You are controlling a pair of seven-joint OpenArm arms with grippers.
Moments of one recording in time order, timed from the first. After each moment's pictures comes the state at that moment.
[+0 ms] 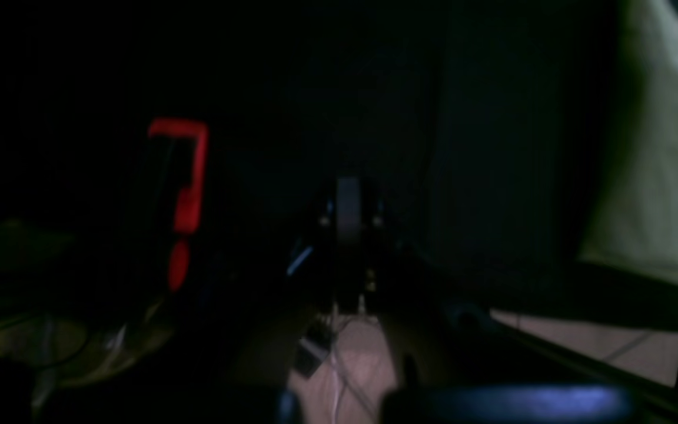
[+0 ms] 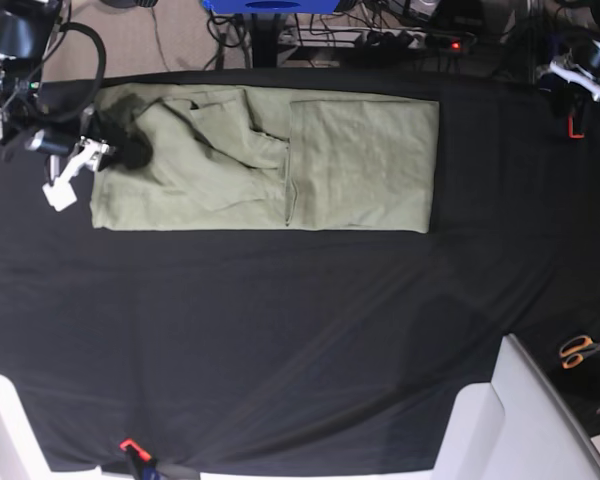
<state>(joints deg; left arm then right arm) 31.8 -17.1 -45.9 79.1 -28.9 -40.9 24.1 -2.3 11.3 26.4 52.9 52.1 40.2 -68.1</state>
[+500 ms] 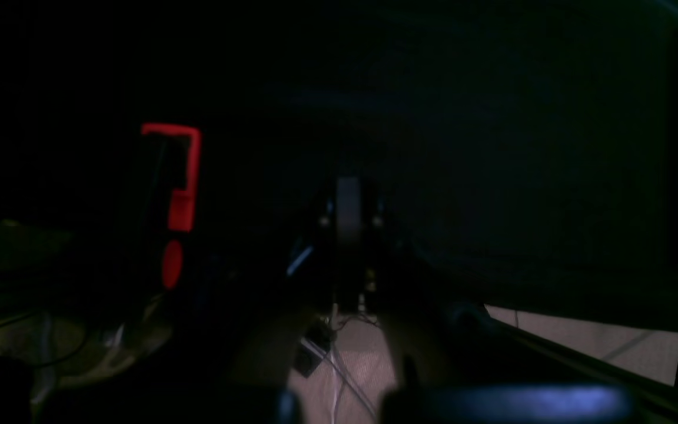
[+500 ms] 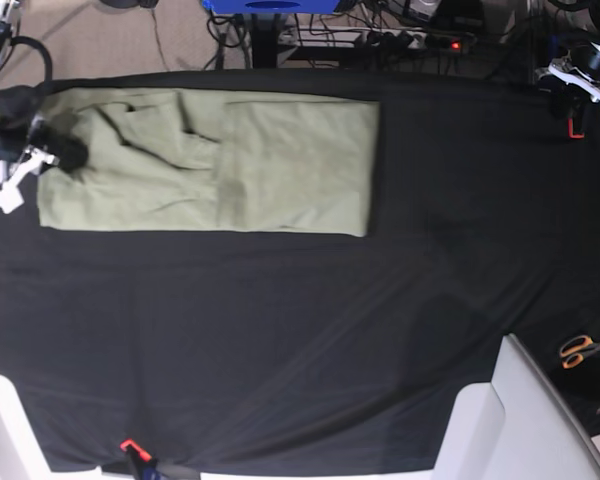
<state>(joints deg) 32.1 -17.0 -45.9 79.3 -28.8 -40.9 24.3 -0.5 22.0 26.3 47.7 51.0 39.7 -65.0</state>
